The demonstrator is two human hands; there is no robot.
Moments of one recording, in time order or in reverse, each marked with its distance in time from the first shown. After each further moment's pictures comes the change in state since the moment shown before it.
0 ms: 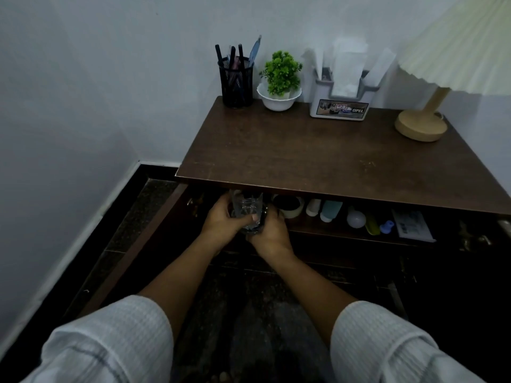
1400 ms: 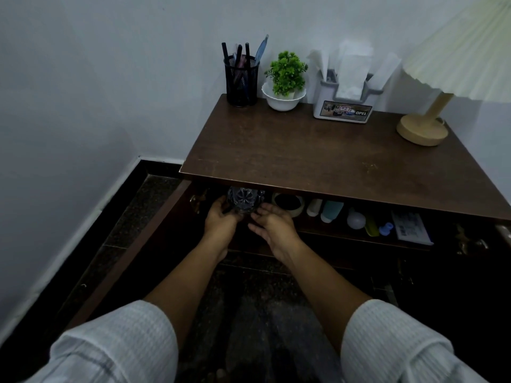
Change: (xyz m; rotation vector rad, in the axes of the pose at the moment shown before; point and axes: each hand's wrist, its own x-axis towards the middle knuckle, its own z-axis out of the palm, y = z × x) left_hand -0.012 0.005 0.011 -0.364 0.184 -0.293; right_hand 0.009 -0.012 -0.012 1.015 -0.142 0.350
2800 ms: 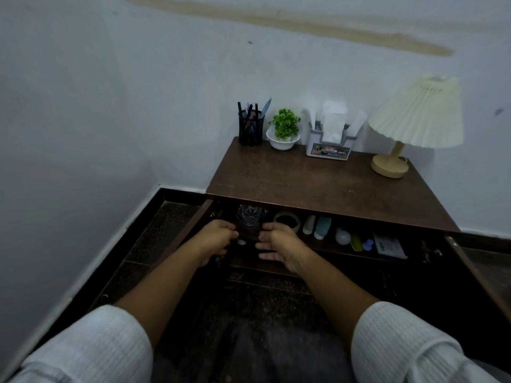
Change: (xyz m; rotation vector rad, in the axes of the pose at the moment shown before) left_hand -0.080 0.073 -0.058 0.485 -0.174 -0.092; right_hand -0.092 -0.037 0.015 -0.454 -0.064 0.046
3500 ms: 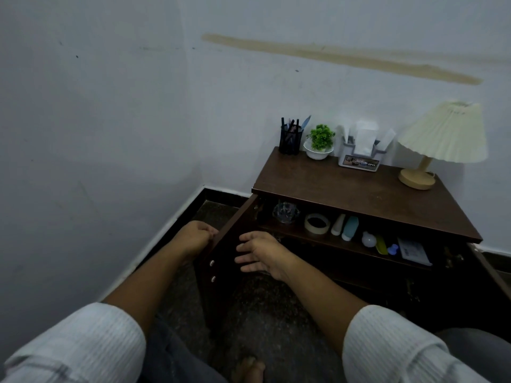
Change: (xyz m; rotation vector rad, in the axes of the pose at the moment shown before) left_hand -0.113 -0.063 -0.113 0.130 0.234 0.059; right_hand -0.102 0.017 0.120 -0.173 -0.268 -0.015
